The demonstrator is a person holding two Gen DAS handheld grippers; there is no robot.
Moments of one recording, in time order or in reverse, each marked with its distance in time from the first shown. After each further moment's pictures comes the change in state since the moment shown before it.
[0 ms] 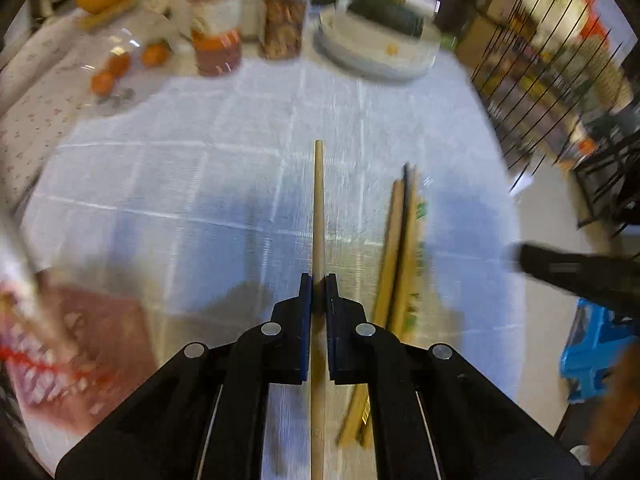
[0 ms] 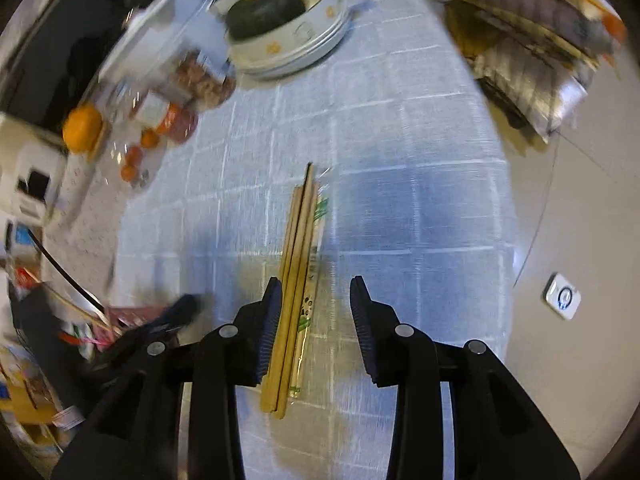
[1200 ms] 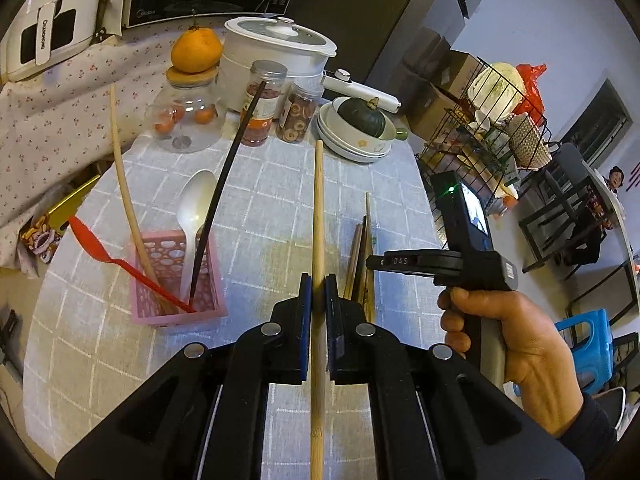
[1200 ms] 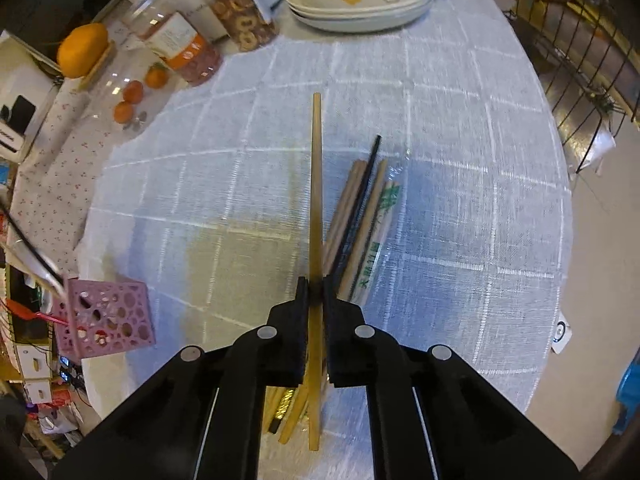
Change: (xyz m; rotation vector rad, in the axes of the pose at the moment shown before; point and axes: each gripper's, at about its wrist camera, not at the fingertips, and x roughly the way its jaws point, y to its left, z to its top) left arm -0.129 0.036 -0.047 -0.051 -0.218 -0.148; right arm 0.041 0.050 -0.007 -0.158 0.031 -0.078
